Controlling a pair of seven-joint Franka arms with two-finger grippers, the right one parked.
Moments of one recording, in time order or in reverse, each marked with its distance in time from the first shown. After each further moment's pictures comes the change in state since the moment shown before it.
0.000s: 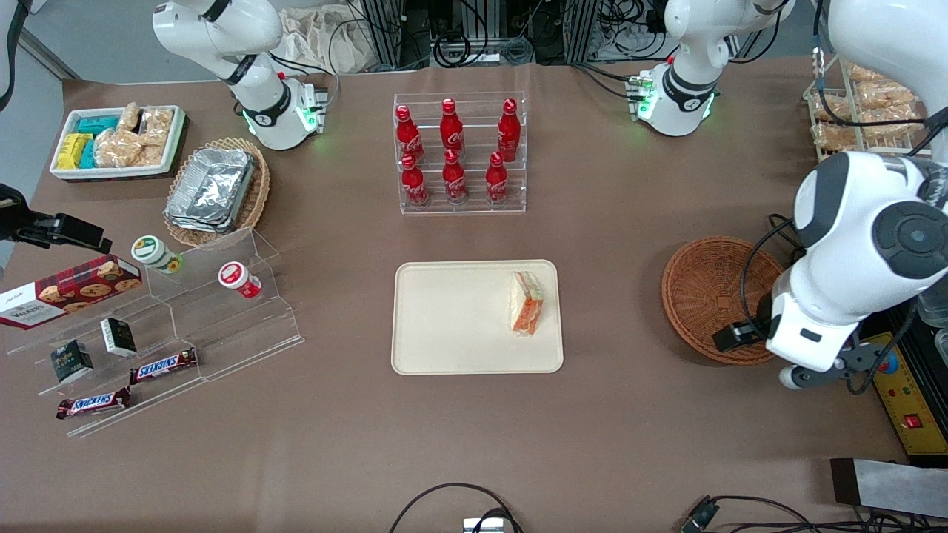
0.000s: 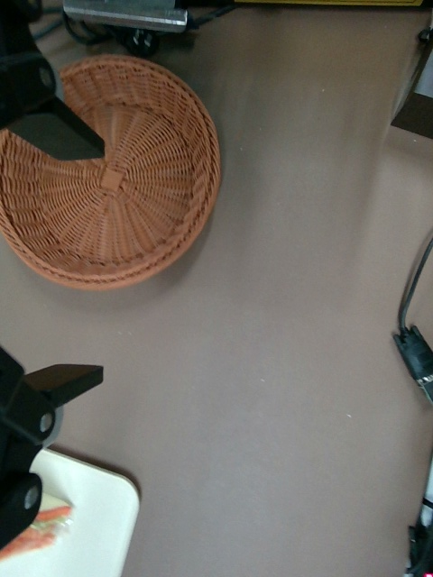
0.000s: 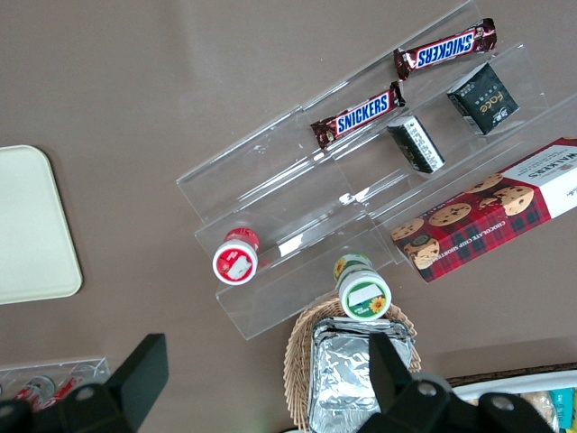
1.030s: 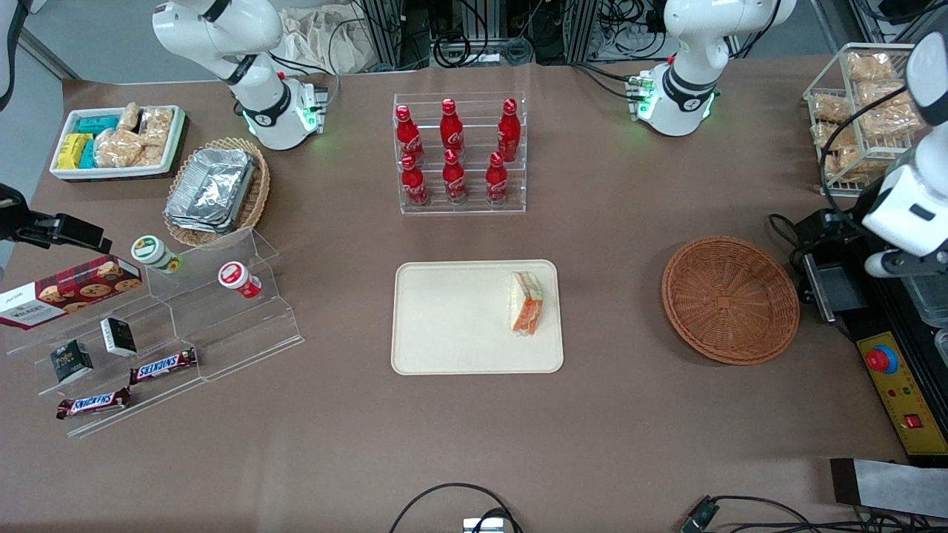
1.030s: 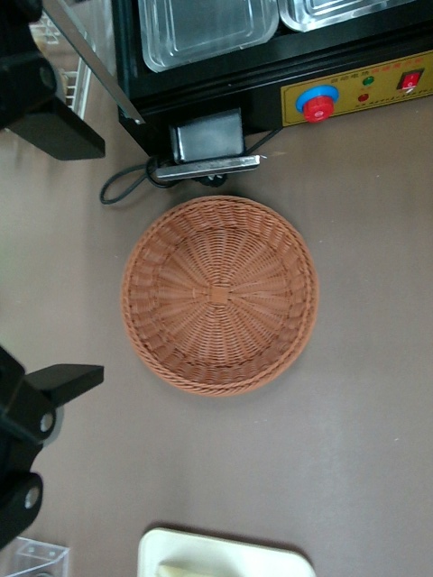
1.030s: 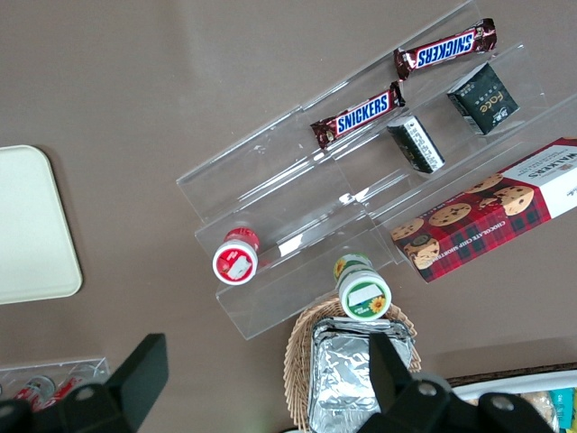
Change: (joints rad) arm -0.056 -0.347 0.242 -0.153 -0.115 -0.256 0.437
